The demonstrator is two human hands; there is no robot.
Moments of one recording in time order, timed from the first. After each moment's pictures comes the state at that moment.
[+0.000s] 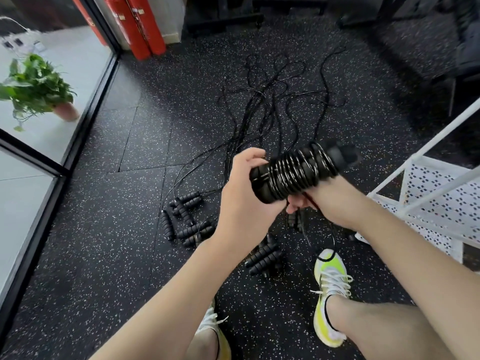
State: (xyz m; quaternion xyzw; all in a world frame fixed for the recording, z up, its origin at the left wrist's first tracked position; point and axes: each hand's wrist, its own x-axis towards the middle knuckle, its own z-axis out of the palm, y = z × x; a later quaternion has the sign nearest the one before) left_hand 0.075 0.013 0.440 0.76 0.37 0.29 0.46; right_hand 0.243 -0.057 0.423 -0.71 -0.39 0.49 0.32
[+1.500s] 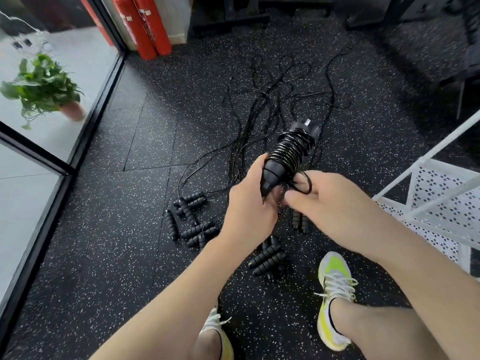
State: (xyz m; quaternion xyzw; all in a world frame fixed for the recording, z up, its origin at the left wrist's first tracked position) left_hand 0.078 0.027 0.414 0.77 0.41 0.22 0.43; right_hand 0.196 -0.073 0.476 -0.78 -0.44 0.34 0.29
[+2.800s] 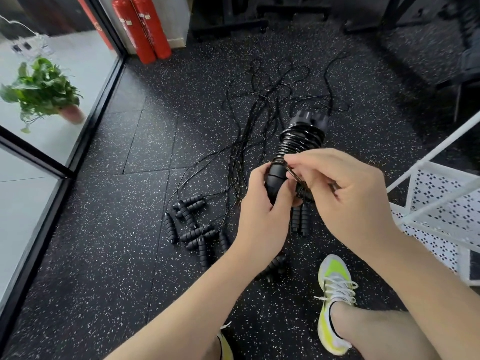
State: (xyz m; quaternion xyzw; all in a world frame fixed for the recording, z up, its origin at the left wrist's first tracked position) left_hand 0.085 -0.002 0.440 0.67 0.38 0.29 0.58; right_hand 0.210 -0.069 0.459 -0.65 -0.57 0.00 0.50
